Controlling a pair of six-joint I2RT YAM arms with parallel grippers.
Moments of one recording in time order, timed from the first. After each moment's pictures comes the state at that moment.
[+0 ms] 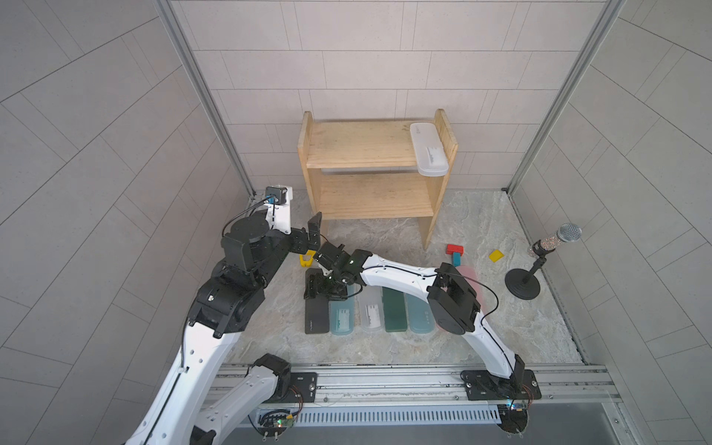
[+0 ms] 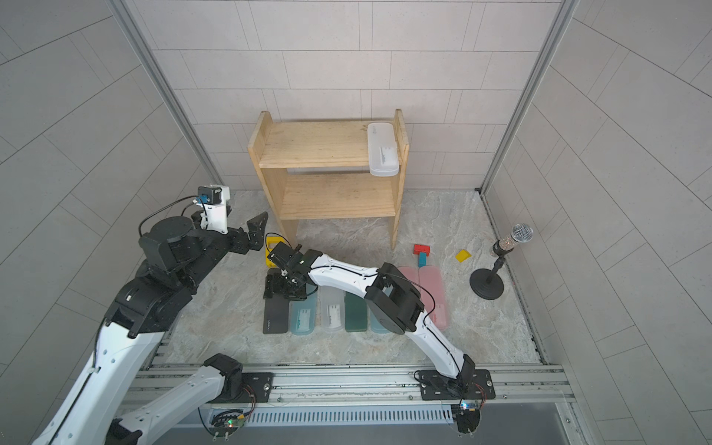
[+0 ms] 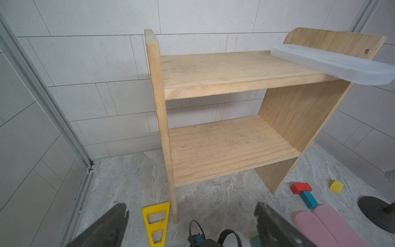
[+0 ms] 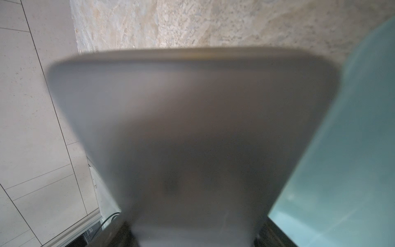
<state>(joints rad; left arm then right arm) -0.38 0.87 1.26 -0.60 -0.14 -0.05 0.99 2.30 1.95 -0.64 -0.35 0.97</state>
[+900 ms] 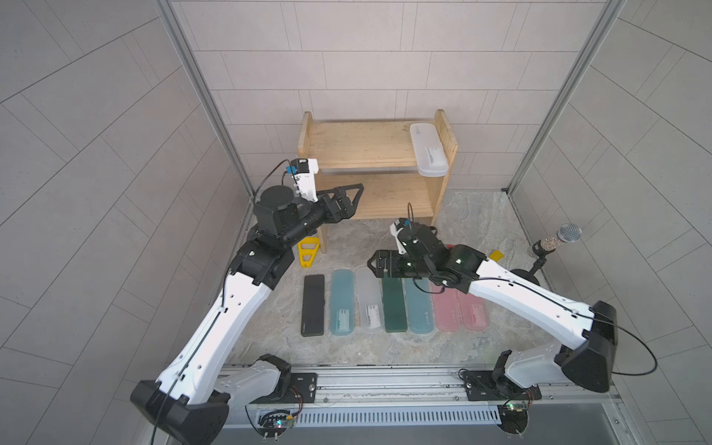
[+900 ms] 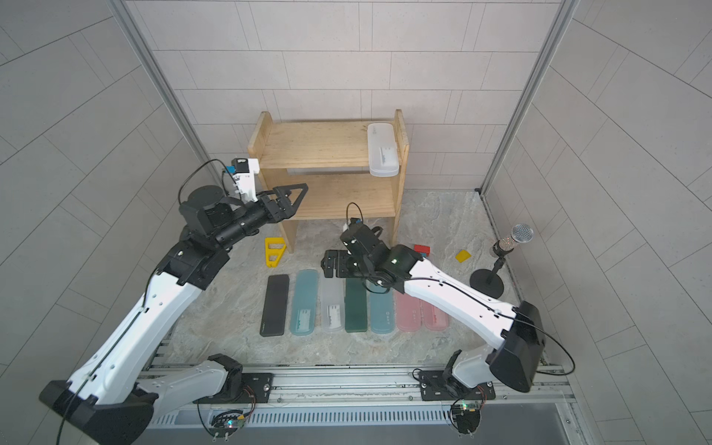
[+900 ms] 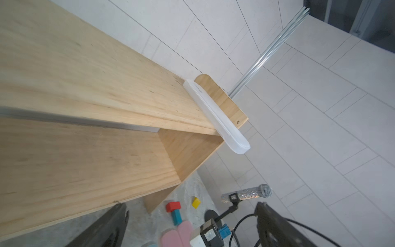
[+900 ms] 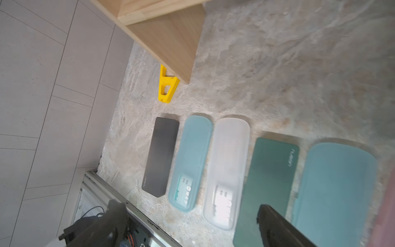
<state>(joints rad) -0.43 1.17 1.32 -0.19 0.34 -0.69 0.81 1.34 1.23 -0.66 0.00 0.77</state>
